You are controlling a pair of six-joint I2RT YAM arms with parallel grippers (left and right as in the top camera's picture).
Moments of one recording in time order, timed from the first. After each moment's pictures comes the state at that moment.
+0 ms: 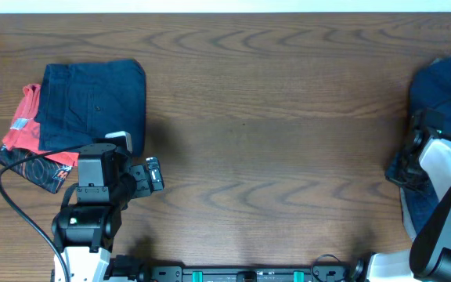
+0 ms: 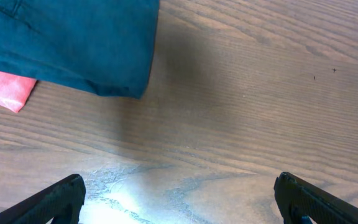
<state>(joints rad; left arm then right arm) -0.02 0.82 0.70 -0.80 0.07 -0.22 -0.35 1.62 0.93 -0.86 0.34 0.27</state>
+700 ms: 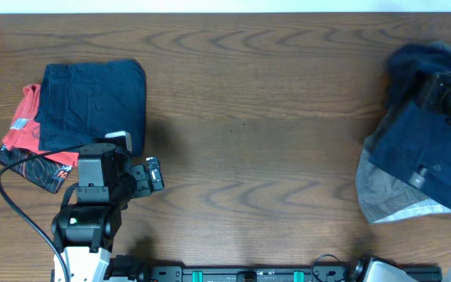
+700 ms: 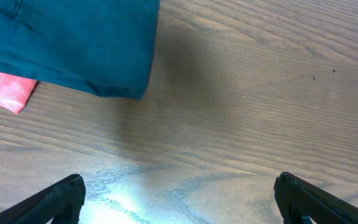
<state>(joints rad) -0.02 0.82 0.70 -0.80 0.07 -0.22 -0.35 1.33 1.41 -0.82 -0.29 0.01</state>
